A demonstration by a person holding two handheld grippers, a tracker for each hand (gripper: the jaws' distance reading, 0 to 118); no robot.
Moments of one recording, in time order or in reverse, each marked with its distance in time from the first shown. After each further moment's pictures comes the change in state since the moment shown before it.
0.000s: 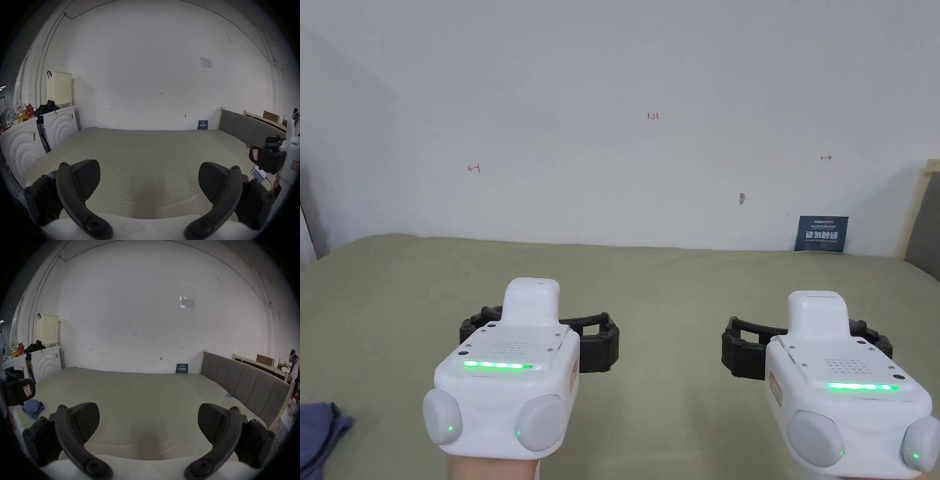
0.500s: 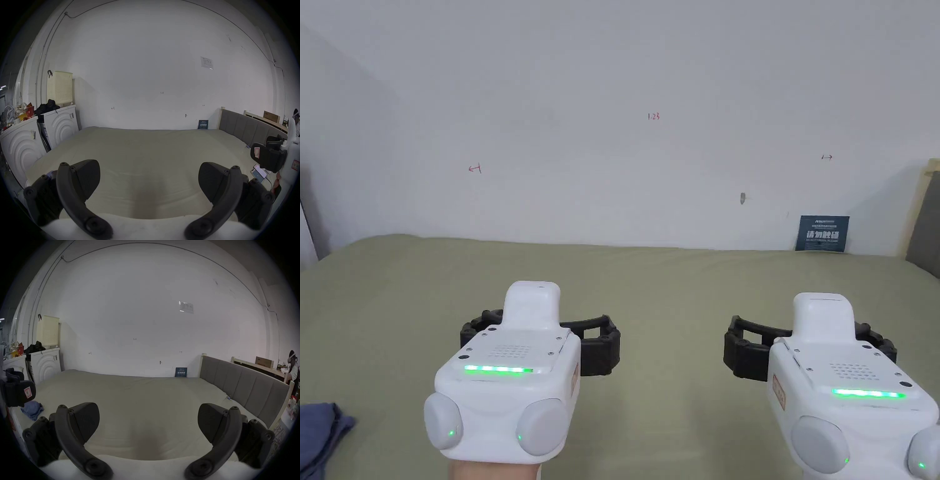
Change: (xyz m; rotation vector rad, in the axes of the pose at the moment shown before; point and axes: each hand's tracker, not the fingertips) left arm 0.004 -0.002 0.003 -0.005 0.001 0.003; right arm 0.002 -0.003 0.003 0.017 0.004 -0.036
